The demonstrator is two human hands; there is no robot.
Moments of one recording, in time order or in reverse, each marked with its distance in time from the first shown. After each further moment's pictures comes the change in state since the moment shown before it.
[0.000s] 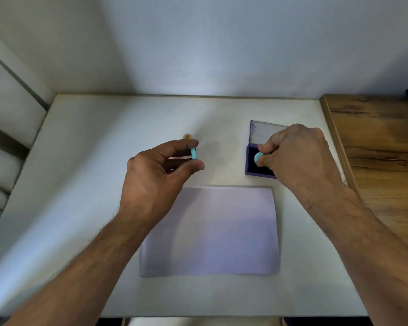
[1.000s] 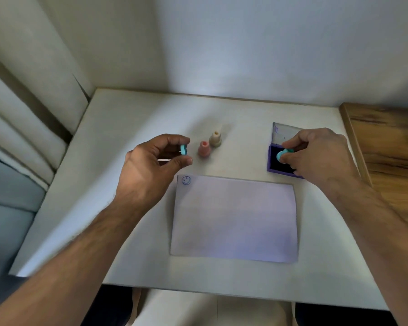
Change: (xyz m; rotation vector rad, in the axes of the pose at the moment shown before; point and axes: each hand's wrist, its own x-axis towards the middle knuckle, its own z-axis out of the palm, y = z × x) left_hand -0.002 -0.028 -0.058 0.043 0.045 -0.033; right_hand -0.001 0.013 0.020 0.289 0.245 -0.113
